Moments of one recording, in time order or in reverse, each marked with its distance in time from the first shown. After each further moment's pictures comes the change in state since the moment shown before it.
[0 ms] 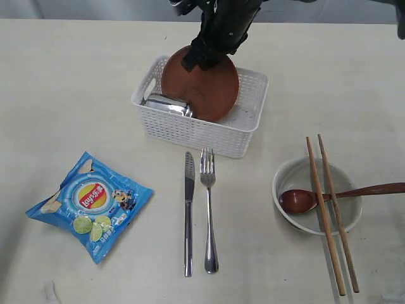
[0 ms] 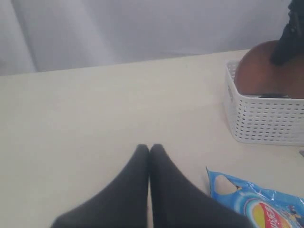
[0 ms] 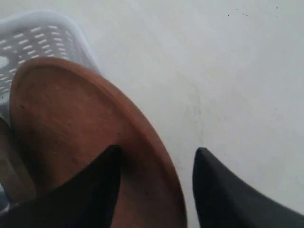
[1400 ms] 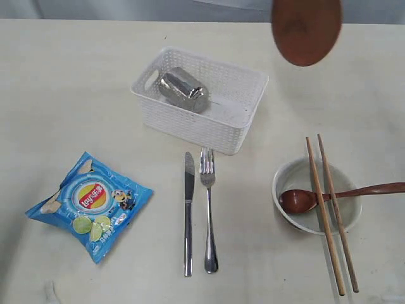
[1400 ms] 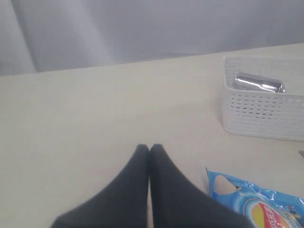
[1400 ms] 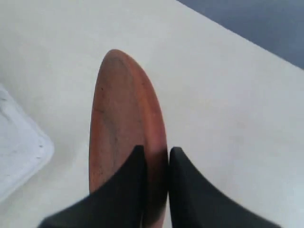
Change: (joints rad) left arm 0.000 0.000 0.000 0.000 0.000 0.000; right arm -0.276 -0.403 0.102 -0.126 0.240 0.171
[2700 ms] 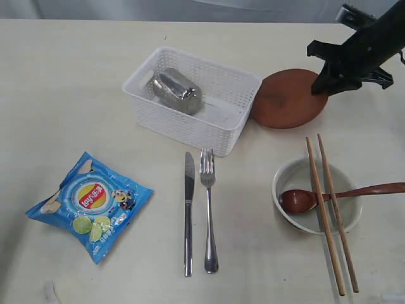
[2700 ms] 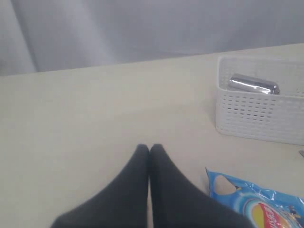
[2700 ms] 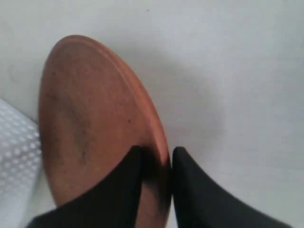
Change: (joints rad) left arm 0.000 0.000 0.000 0.000 0.000 0.000; right arm -0.323 0.329 0.216 0.686 -0.084 -0.192
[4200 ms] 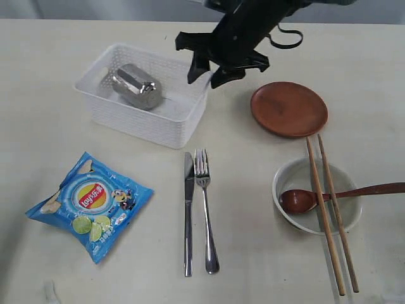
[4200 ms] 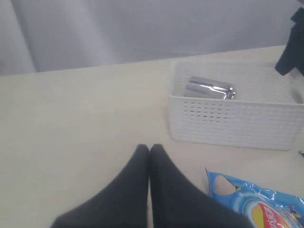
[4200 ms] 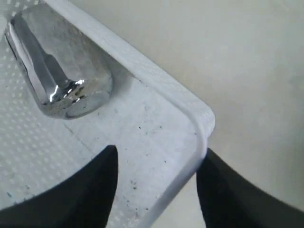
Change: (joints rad) left arm 0.000 0.000 0.000 0.000 0.000 0.000; right arm 0.501 0.053 -0.213 0.035 -0.072 0.236
